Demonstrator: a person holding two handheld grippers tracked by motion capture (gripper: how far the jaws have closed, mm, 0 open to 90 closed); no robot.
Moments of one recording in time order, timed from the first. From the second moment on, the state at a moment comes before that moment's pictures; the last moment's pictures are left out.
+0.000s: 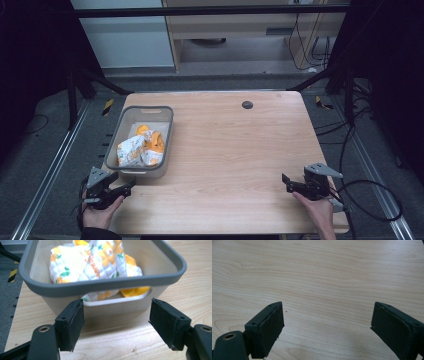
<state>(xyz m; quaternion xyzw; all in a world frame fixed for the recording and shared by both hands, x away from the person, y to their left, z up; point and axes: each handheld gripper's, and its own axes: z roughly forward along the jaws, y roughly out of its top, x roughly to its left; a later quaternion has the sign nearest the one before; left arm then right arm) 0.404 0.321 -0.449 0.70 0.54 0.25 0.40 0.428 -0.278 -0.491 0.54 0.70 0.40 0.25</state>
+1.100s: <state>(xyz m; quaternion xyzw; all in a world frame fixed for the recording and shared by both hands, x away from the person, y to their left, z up) 0.418 0.331 -0.382 0.68 0.52 0.29 0.43 0.429 -0.277 -0.491 0.53 0.71 0.40 0.25</state>
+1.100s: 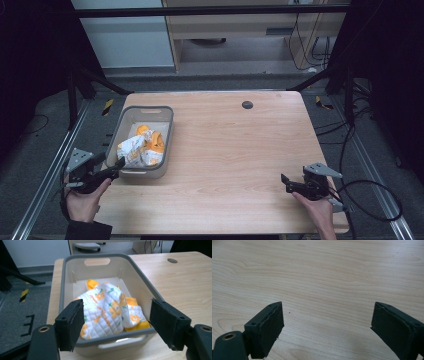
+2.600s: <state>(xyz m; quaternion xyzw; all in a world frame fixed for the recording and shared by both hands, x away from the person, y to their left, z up) 0.502 0.312 -0.369 0.76 0.51 0.23 0.33 0.431 -0.277 -0.493 0.53 0.71 0.39 0.24</state>
